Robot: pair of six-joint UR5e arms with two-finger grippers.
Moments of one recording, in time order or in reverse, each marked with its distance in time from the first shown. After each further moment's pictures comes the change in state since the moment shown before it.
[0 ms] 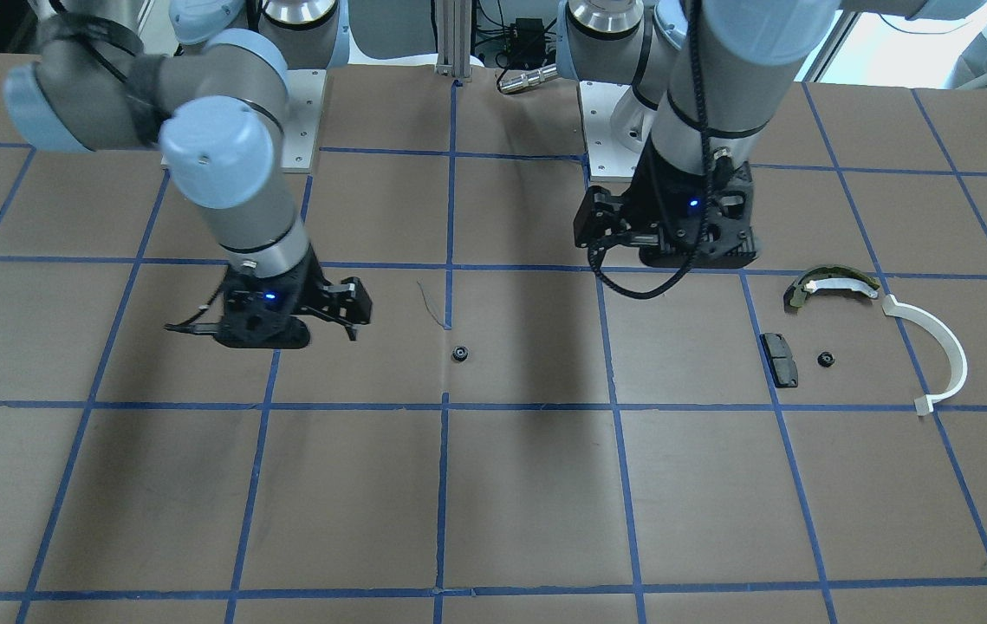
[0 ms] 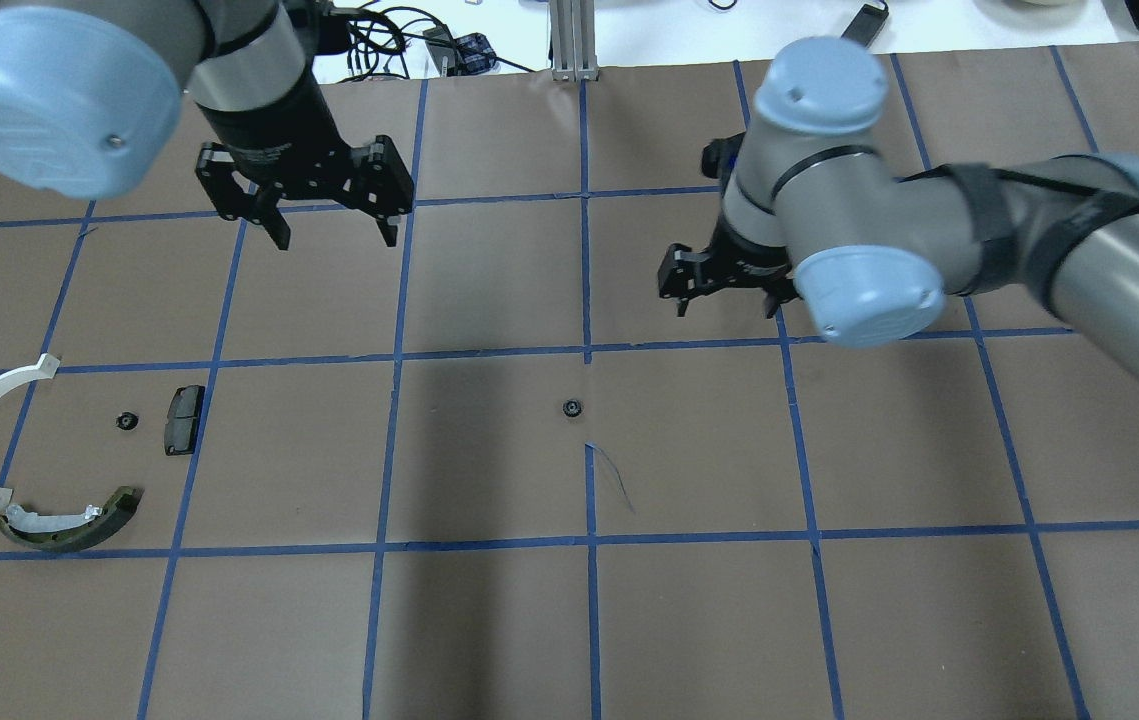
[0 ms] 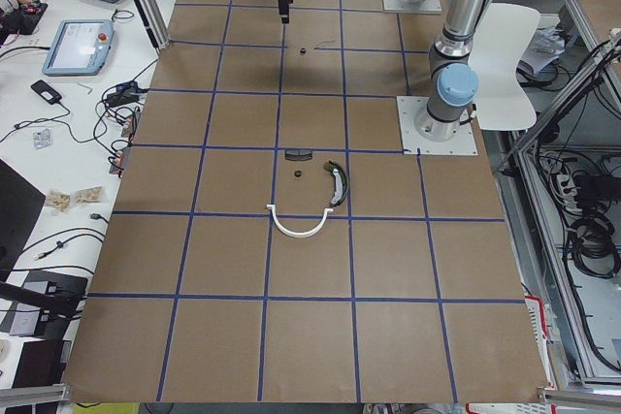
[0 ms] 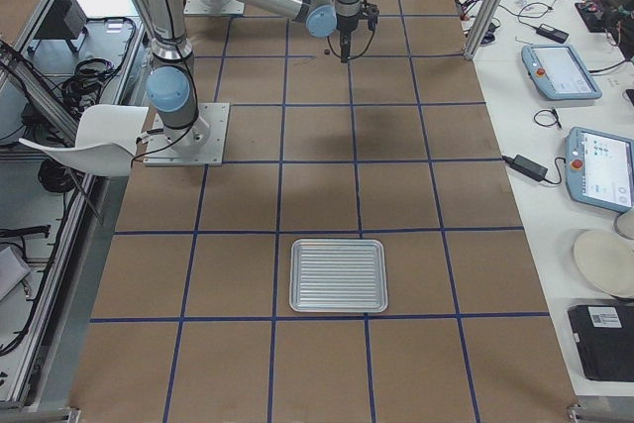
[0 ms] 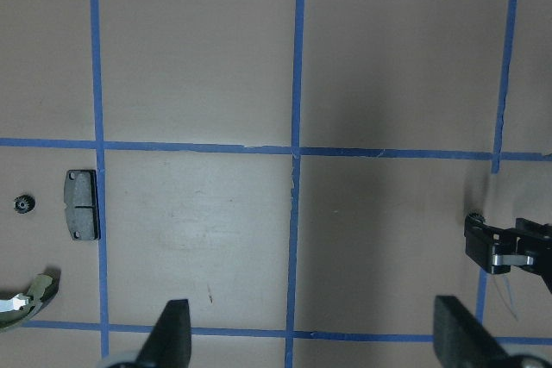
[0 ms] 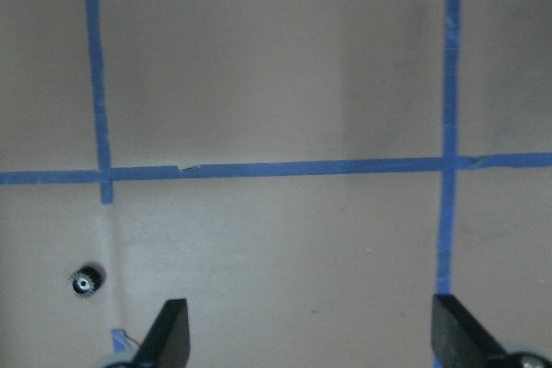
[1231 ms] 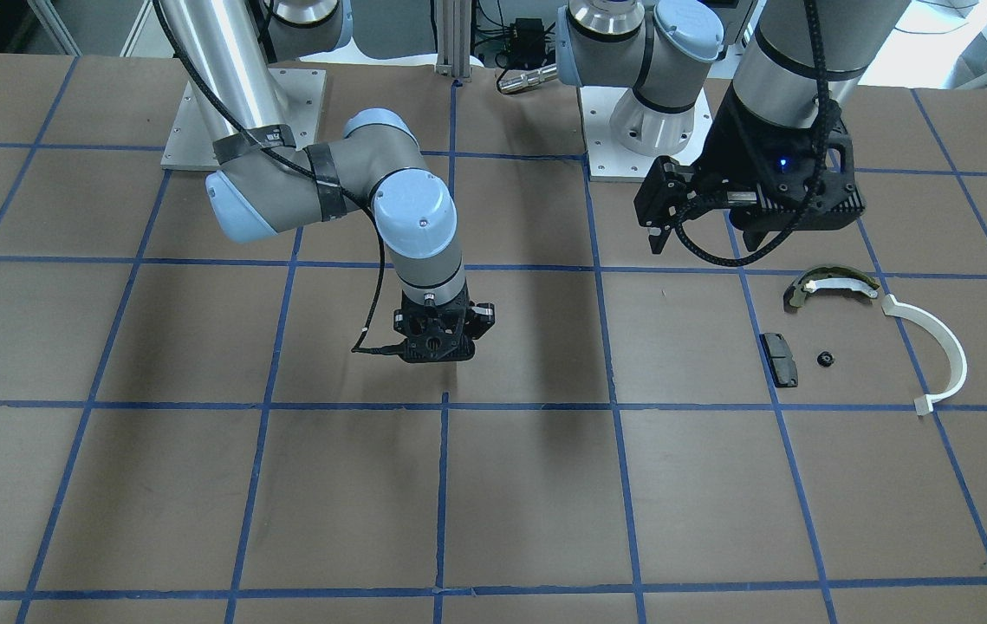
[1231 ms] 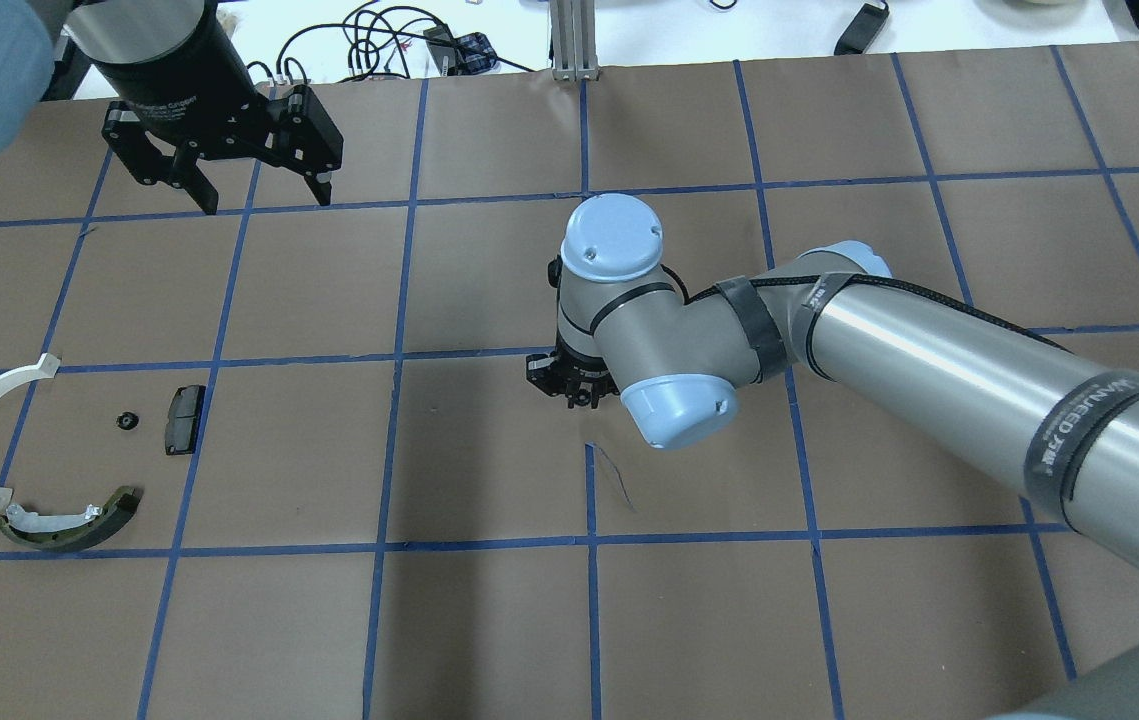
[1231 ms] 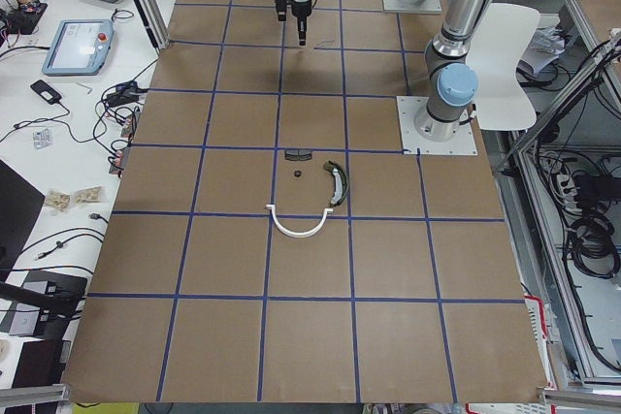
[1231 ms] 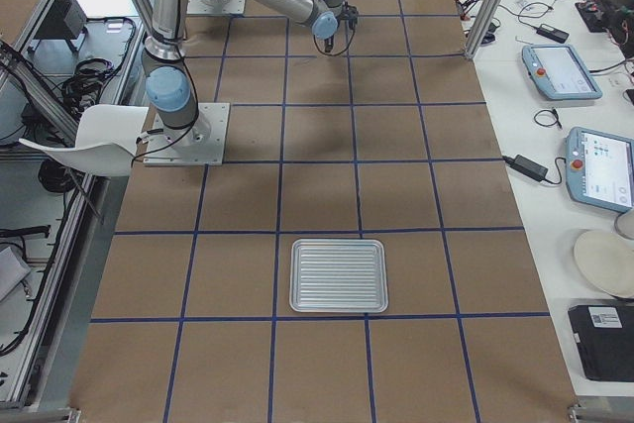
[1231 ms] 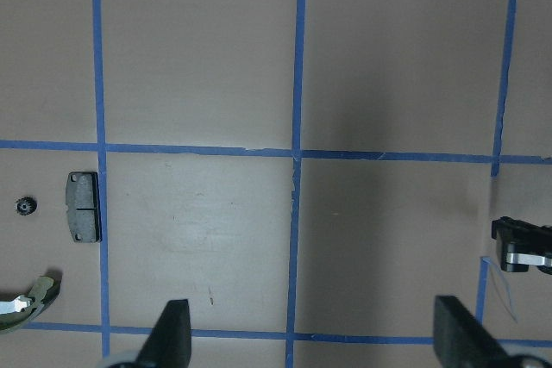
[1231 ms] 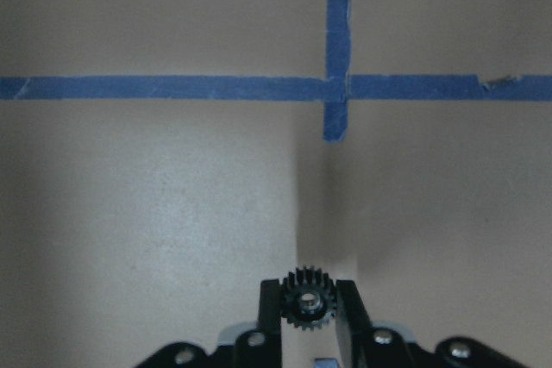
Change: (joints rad) left arm 0.123 0.059 0.076 -0.065 -0.001 0.063; right arm 0.336 0.282 0.026 -0.321 0.048 0.274
